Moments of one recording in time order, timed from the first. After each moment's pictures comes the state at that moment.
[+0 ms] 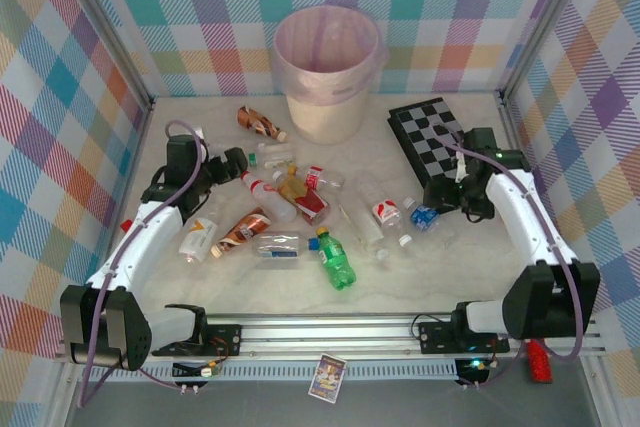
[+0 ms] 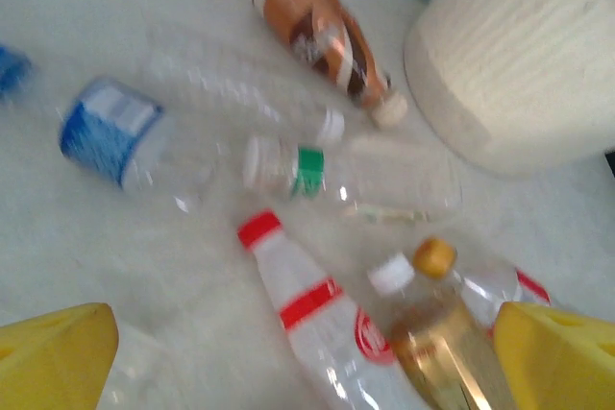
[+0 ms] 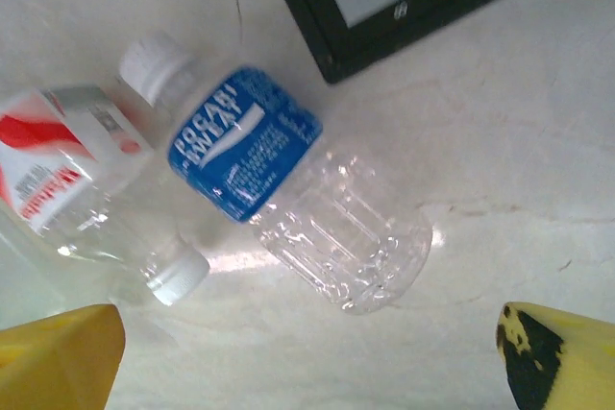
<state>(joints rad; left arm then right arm) -0.12 1.21 0.91 -0.42 0.11 -0.47 0.06 1.41 1.16 -1.20 -0.07 0.20</state>
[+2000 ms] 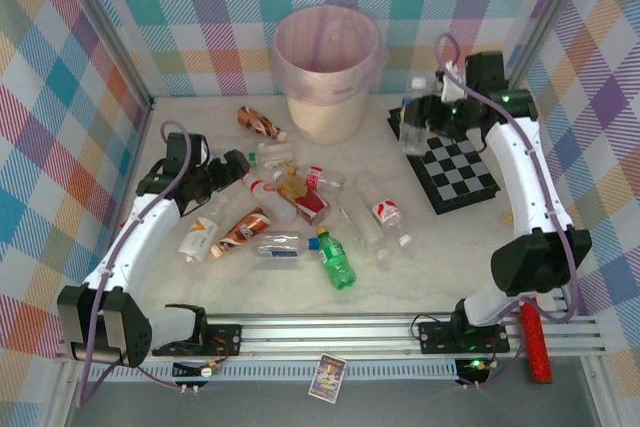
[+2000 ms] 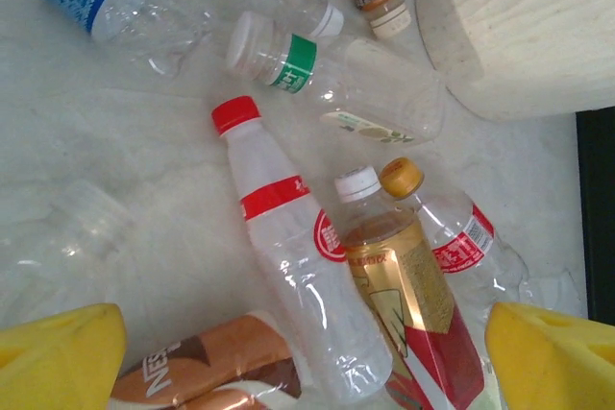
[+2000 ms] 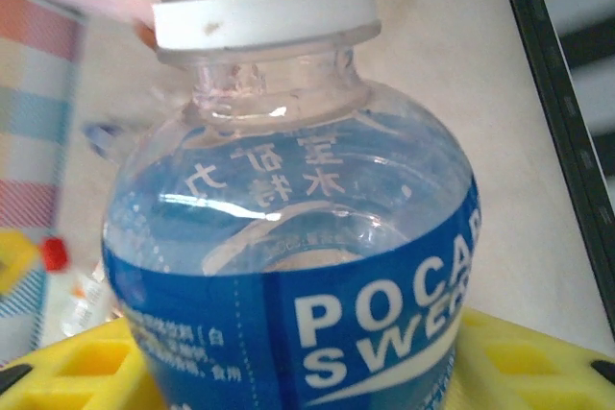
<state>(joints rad) -0.12 1.21 1.01 -0.64 0.14 -0.63 0.12 1.63 1.88 -1.04 -0.51 0.30</state>
